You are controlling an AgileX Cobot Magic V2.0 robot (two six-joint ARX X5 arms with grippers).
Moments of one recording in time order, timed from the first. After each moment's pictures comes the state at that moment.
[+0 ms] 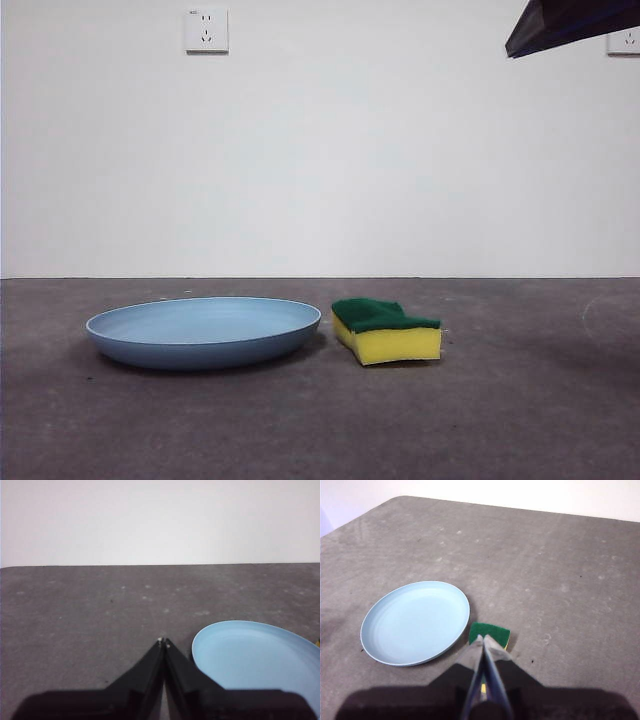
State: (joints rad) left arm -0.07 0.08 0.02 0.01 0.06 -0.05; right arm 0.69 0.75 0.65 -0.26 0.16 0.11
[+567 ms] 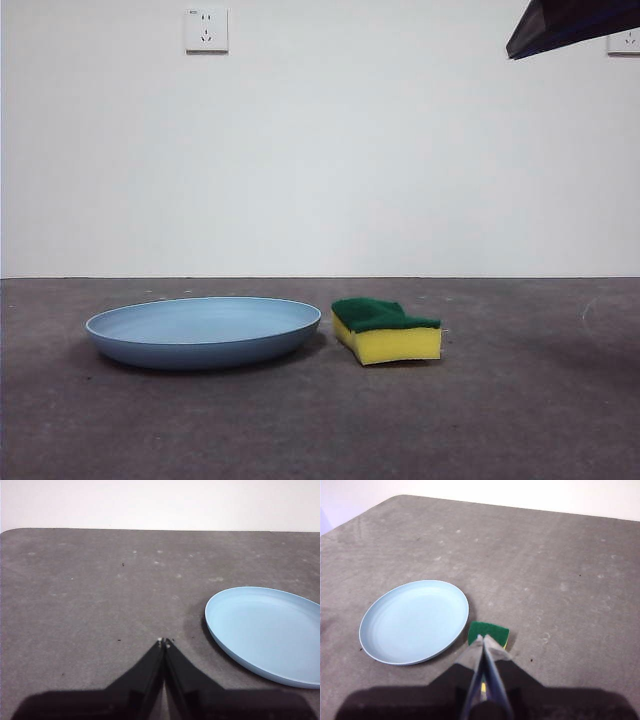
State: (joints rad) left arm -0.03 0.00 0.02 -0.18 0.06 -0.05; right arm 0.69 0.75 0.65 -0.26 0.16 0.11
